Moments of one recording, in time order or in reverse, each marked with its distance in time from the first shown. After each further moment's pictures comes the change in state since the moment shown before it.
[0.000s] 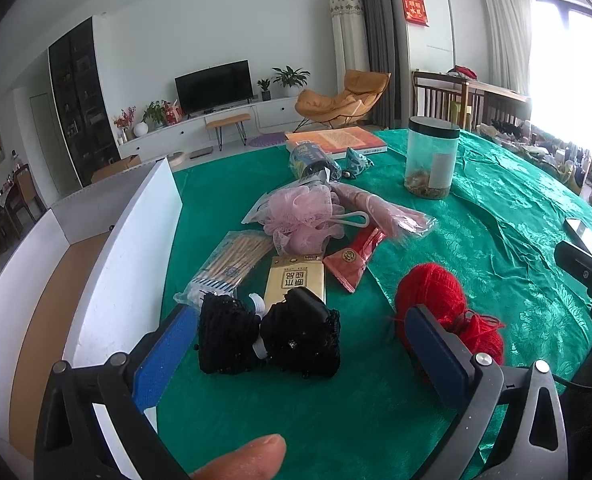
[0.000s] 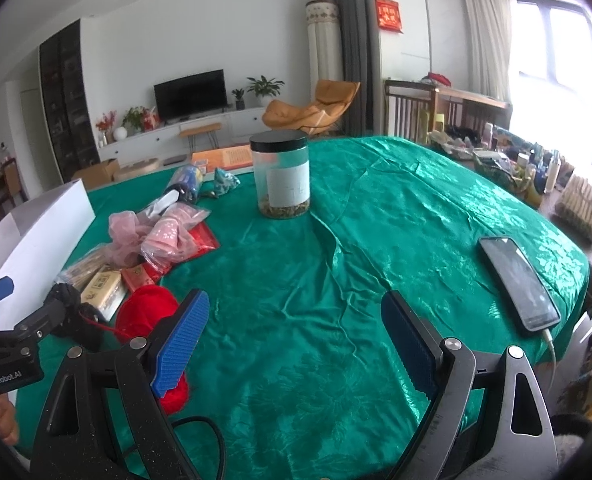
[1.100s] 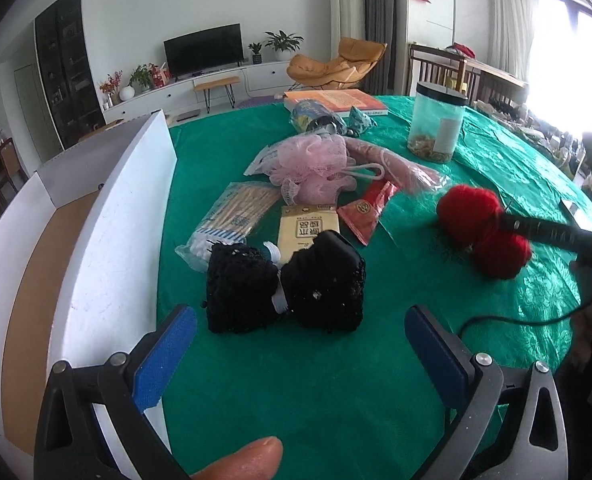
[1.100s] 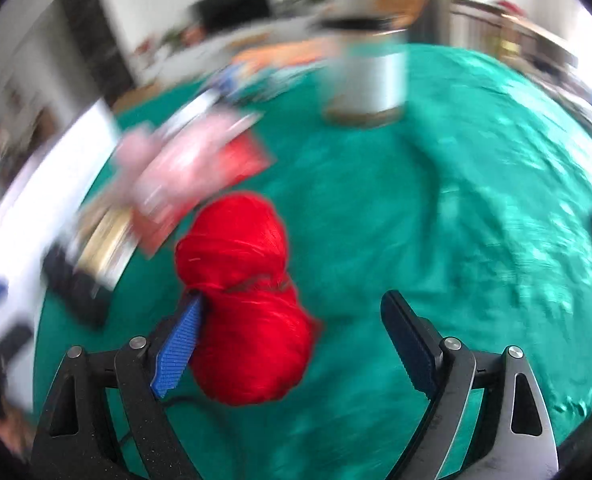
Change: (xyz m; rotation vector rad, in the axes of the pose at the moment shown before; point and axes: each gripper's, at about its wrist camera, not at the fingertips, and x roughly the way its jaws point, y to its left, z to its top) left arm 0.015 0.025 -0.019 -0.014 0.152 -0.075; right arm 0.101 0.006 0.004 0.036 0.310 0.185
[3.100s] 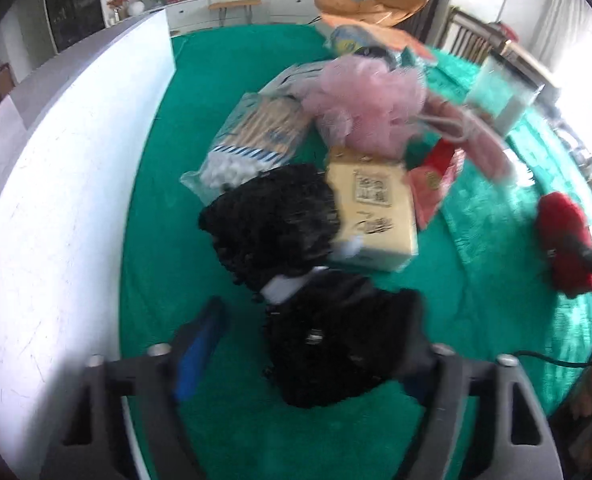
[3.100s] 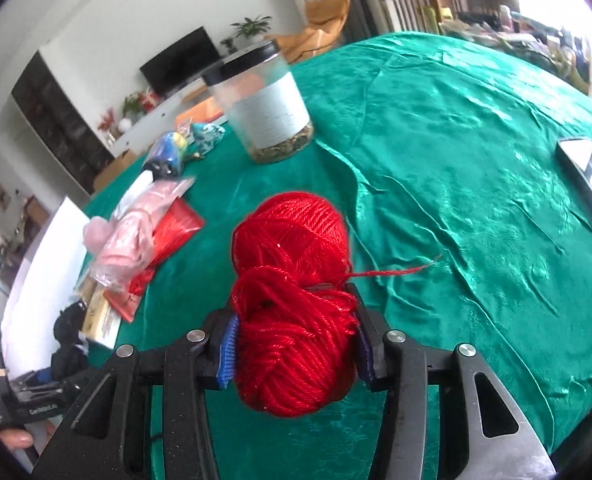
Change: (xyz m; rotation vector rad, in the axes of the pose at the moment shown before) left arm 0.070 0.043 0.019 -0.179 0.266 -0.078; right arm -0.004 -0.048 -0.003 0.222 -0.054 0.033
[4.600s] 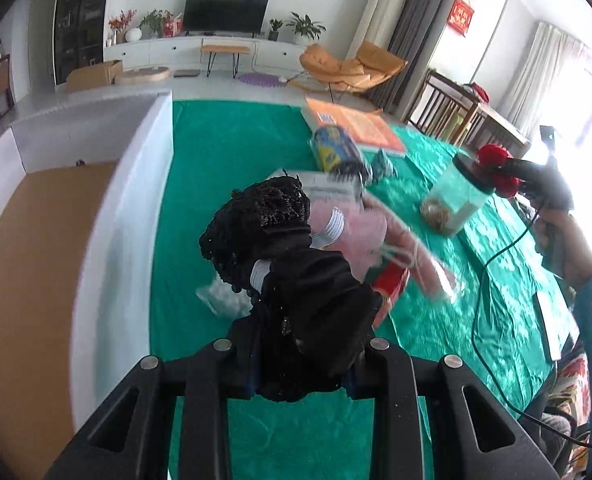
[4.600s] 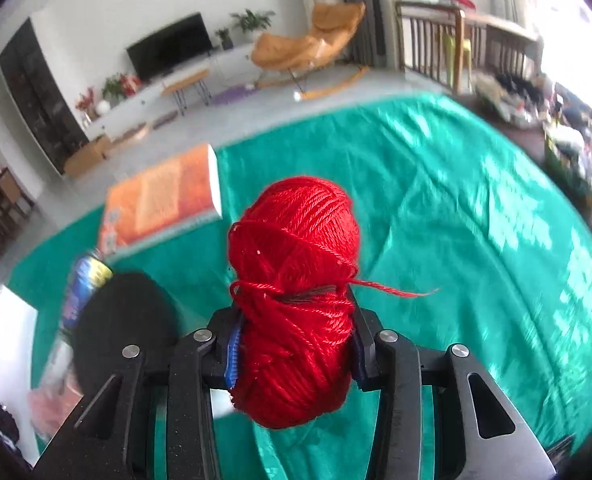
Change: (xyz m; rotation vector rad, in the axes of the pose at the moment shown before) left arm -0.060 0.019 0.052 -0.057 -0.211 -0.117; right arm 0.091 -0.013 0.242 -0.168 0.010 -0.113
